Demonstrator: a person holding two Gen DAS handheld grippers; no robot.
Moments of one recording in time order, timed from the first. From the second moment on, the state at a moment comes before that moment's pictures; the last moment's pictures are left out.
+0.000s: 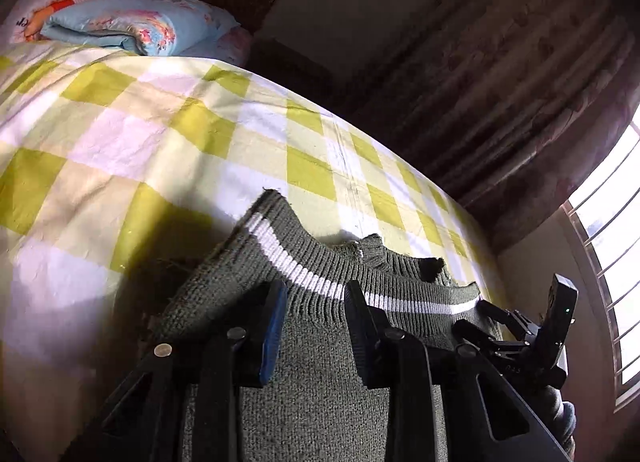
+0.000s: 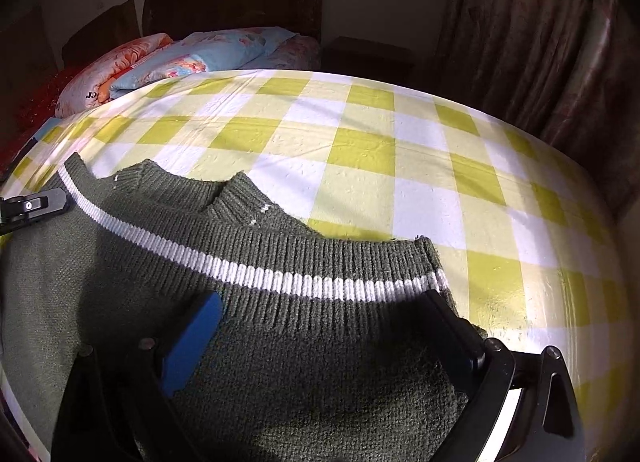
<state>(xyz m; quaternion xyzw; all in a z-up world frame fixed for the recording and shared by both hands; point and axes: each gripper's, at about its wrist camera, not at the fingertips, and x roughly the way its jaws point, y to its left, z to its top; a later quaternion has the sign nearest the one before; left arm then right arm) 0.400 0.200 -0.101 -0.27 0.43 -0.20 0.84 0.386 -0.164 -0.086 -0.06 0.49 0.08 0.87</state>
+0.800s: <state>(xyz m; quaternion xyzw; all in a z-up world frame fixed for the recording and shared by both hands) 0.322 0.175 -0.098 -0.17 0.42 -0.18 0.87 0.317 -0.154 -0.071 -0.04 0.47 0.11 0.87</state>
